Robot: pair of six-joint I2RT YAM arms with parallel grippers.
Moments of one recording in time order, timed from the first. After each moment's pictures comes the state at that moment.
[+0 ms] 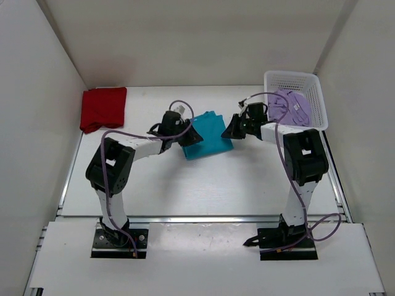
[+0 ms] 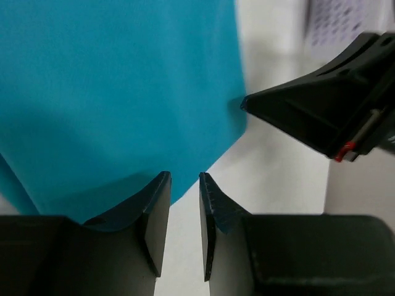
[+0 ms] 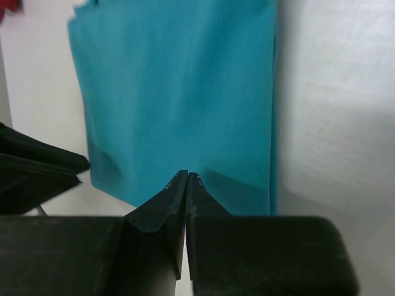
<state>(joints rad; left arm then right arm) -0.47 1.86 1.14 0.13 0.27 -0.81 0.22 1.95 1.24 -0.03 -0.57 0.48</state>
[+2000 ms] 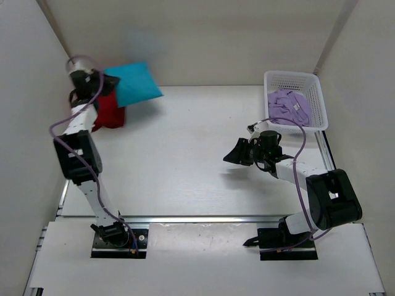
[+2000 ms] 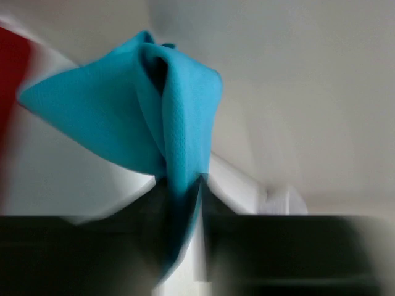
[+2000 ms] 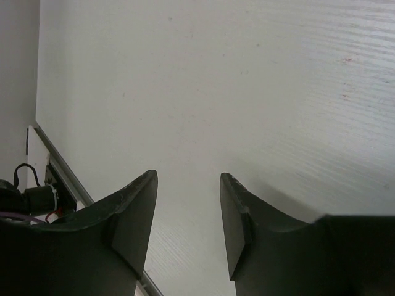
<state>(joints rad) 0.16 2.02 1.70 0.08 0.41 -0.86 0.26 1.43 0.59 0.22 -0.61 0.53</state>
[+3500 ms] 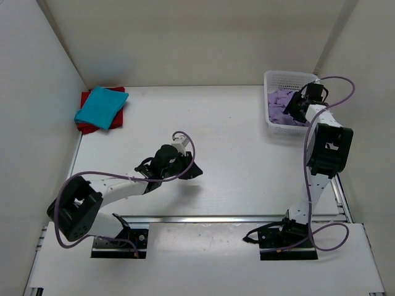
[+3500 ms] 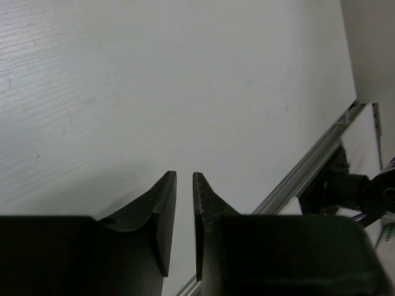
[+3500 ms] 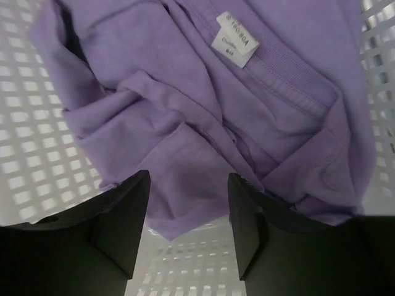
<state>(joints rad) -0.74 1.38 0.60 0.23 0.20 -0.67 -0.24 2.05 1.59 -0.31 -0.10 0.31</state>
